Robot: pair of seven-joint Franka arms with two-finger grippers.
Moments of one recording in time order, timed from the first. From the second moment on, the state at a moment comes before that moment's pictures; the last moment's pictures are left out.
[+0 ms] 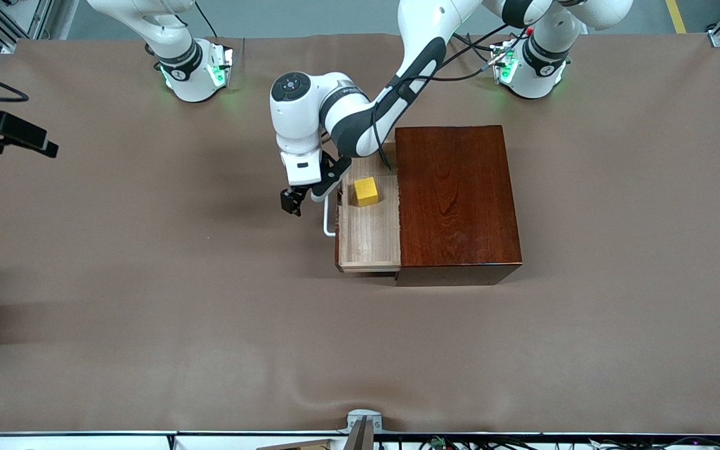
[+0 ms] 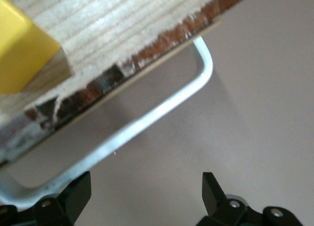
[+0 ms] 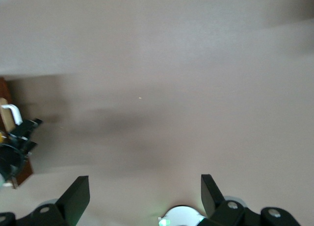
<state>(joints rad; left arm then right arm) -1.05 0.87 0.07 -1.15 0.11 2.16 -2.03 0.02 0.10 -0.03 -1.28 0.07 1.27 0.09</state>
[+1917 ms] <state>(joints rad) -0.96 0.85 0.09 -1.12 0.11 1.70 -2.07 -0.01 -0.01 0.01 -1.46 0.01 1.38 -0.12</state>
